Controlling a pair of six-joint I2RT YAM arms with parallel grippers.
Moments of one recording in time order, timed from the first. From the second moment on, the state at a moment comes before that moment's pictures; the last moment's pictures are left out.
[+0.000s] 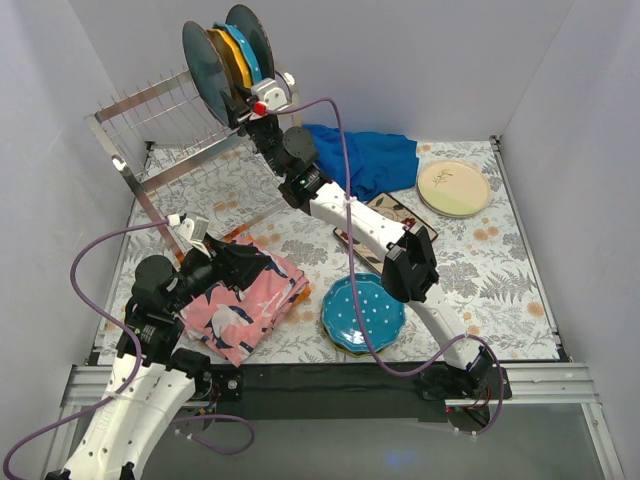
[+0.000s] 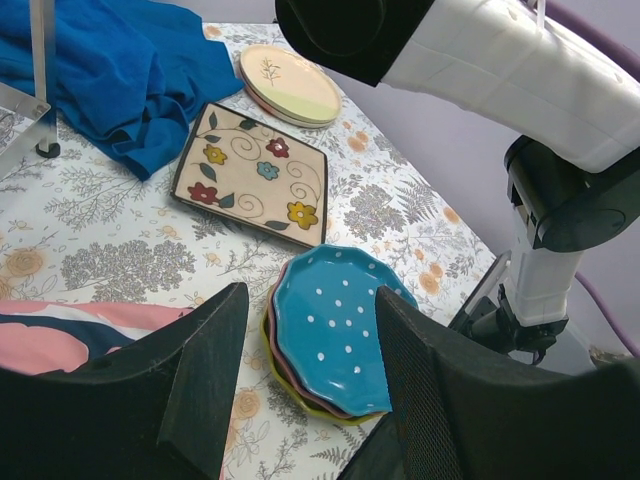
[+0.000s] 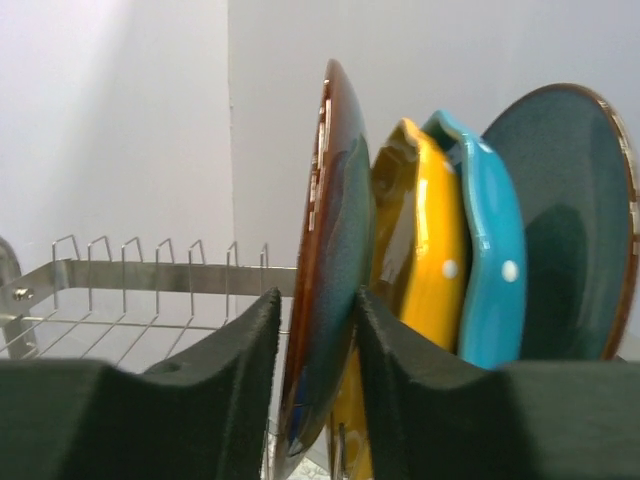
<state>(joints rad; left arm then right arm) -0.31 0.47 0.63 -0.17 0.51 -0.49 0.90 2.38 2.36 0.62 0.14 -0.12</state>
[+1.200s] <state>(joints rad) -0.31 0.50 0.94 -0.13 -0.02 -0.58 0.88 2.38 2.35 0.67 0.09 -0.21</state>
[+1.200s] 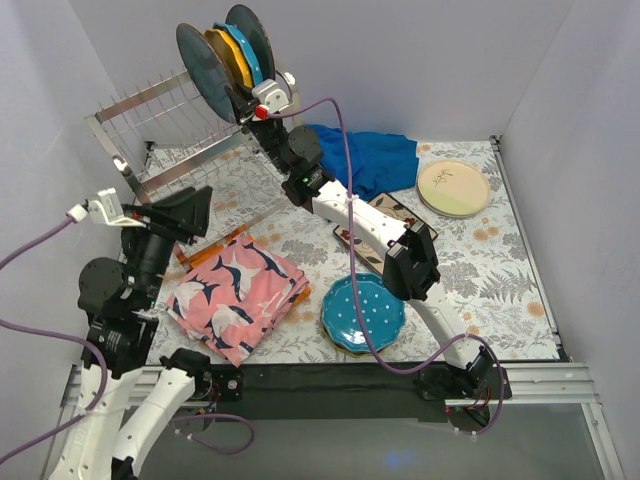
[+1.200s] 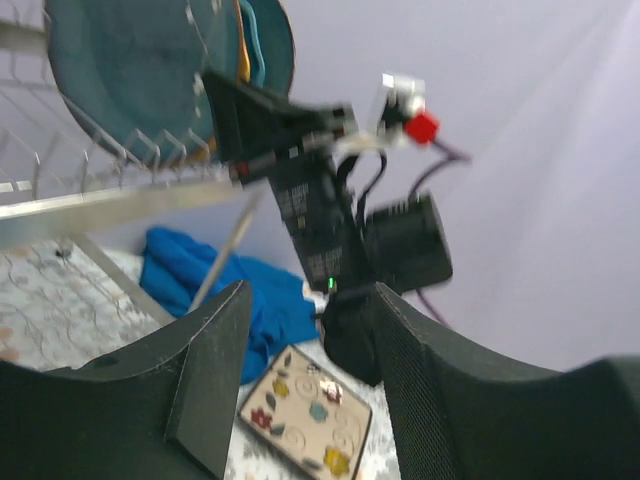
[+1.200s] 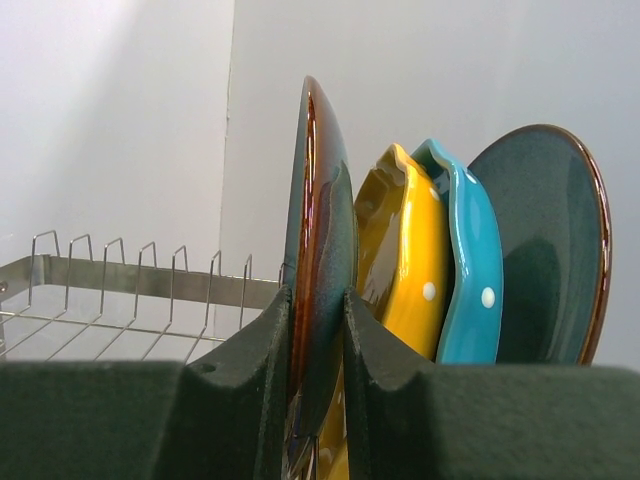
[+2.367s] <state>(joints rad) -0.26 1.48 1.79 -0.05 -0.32 -0.52 0.88 2.37 2.31 0.73 -0.02 -0.29</state>
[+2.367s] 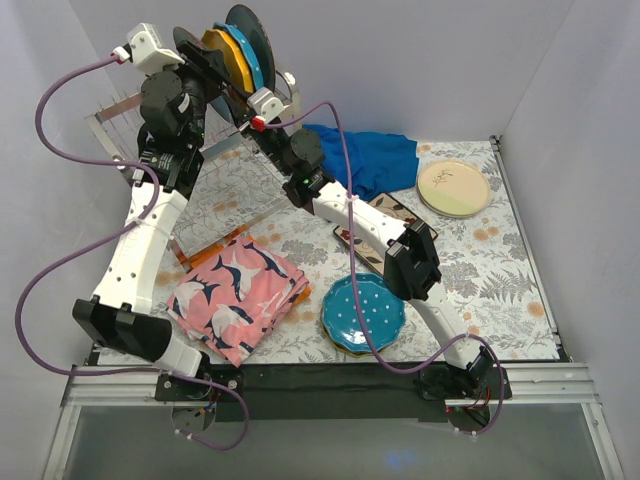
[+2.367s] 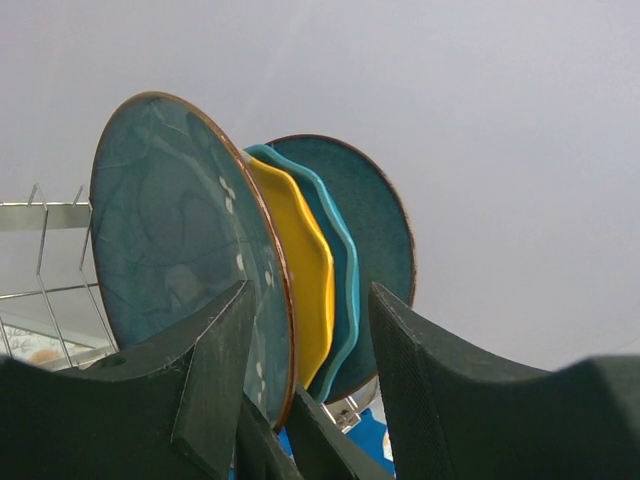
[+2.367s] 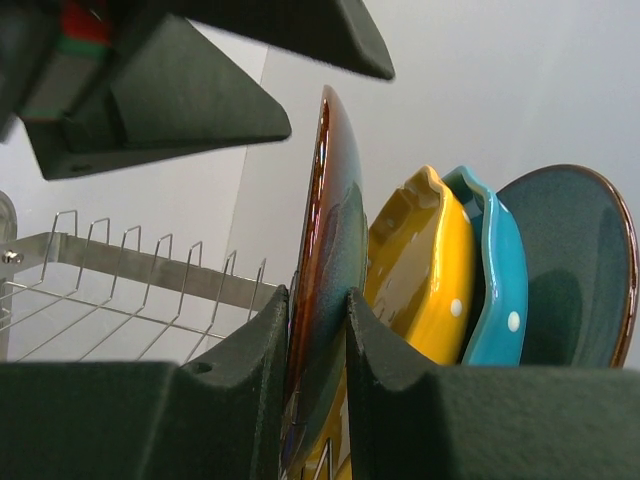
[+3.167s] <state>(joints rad) -0.27 1.66 1.94 -0.13 -0.46 -0.42 0.91 2.37 2.29 0.78 -0.04 -0.37</state>
